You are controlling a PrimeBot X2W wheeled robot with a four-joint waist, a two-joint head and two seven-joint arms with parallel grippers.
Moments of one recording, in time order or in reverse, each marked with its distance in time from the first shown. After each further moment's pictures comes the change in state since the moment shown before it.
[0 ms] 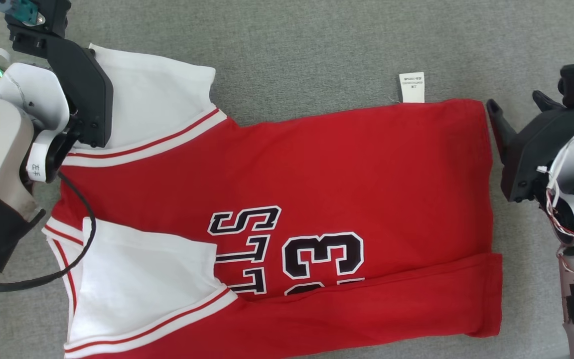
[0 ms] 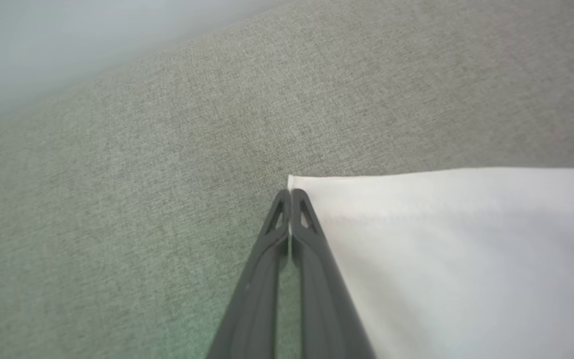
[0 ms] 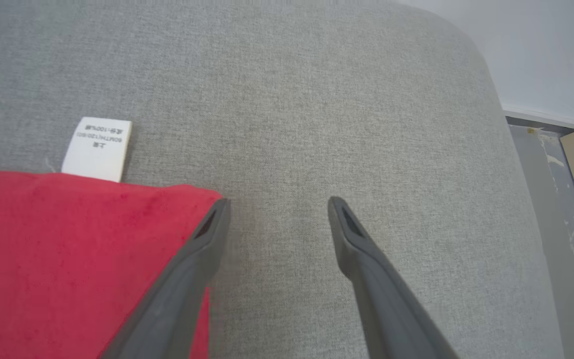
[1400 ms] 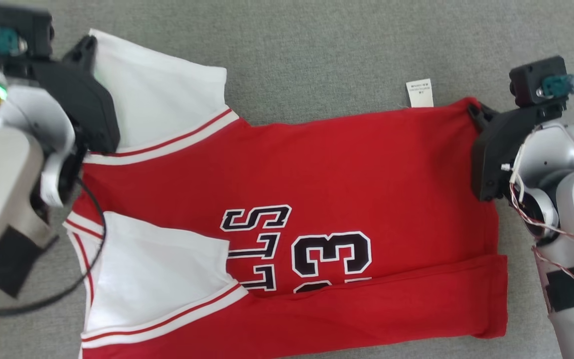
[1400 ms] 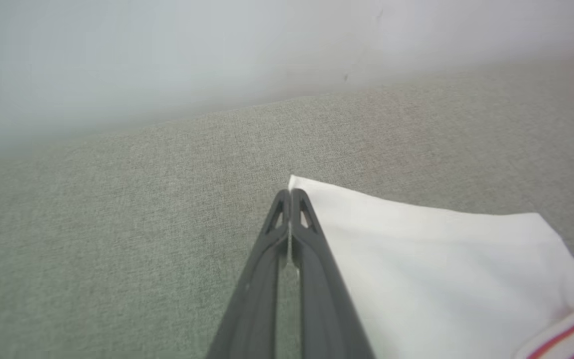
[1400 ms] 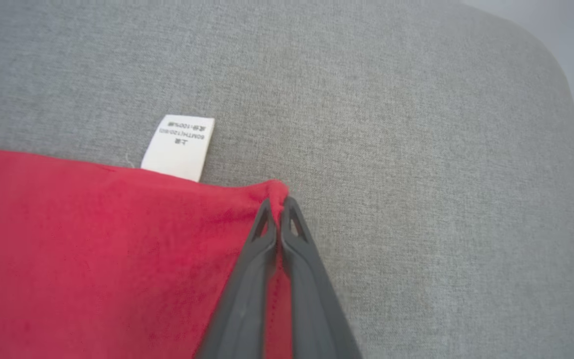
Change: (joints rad) left arm 0.084 -0.009 0.064 -0.056 -0.039 0.065 -0.235; right arm -0.088 -0.027 0.138 0.175 0.052 0.000 -0.044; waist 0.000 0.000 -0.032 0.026
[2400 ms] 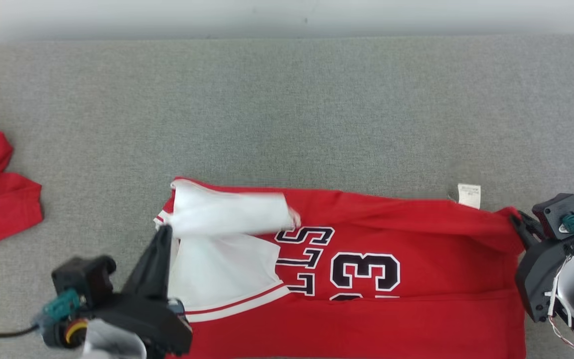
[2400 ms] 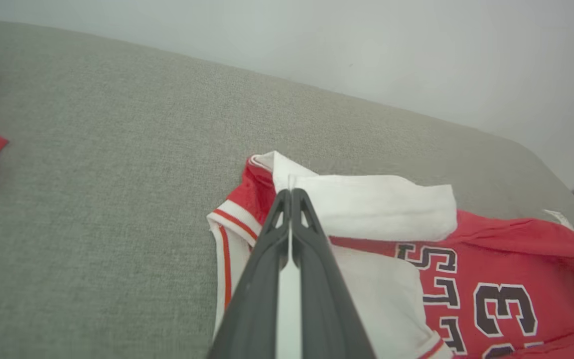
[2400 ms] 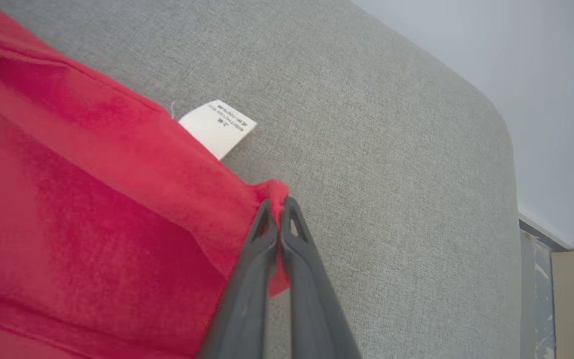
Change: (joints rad) left arm 0.733 -0.012 0.067 -0.525 -0.128 0.211 -0.400; right arm 0.461 -0.268 0.029 -0.199 0.012 0.000 -0.189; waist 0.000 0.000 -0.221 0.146
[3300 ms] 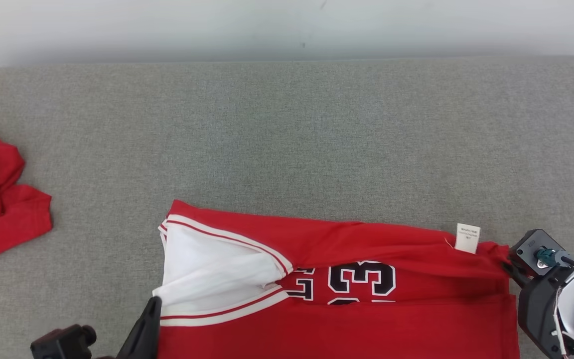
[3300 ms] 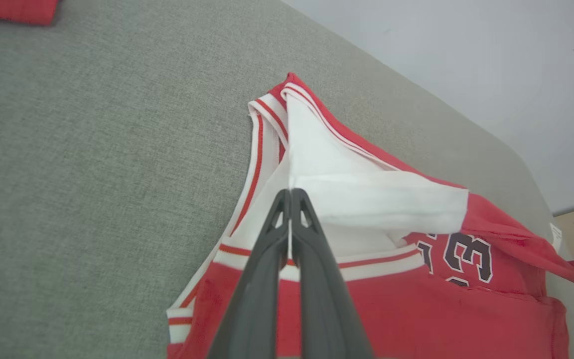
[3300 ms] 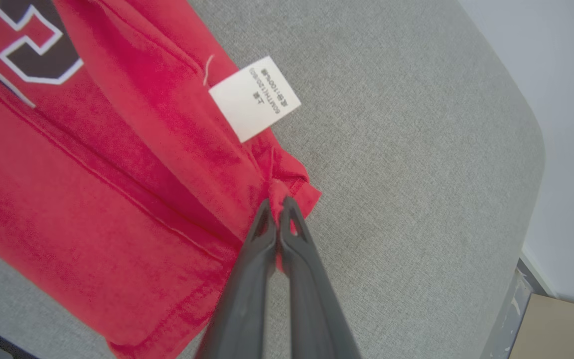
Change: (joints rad) left arm 0.293 0.019 0.069 -0.123 -0.178 0.030 -0.035; right arm 0.002 -0.326 0.313 -0.101 0.195 0.000 0.091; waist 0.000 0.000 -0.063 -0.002
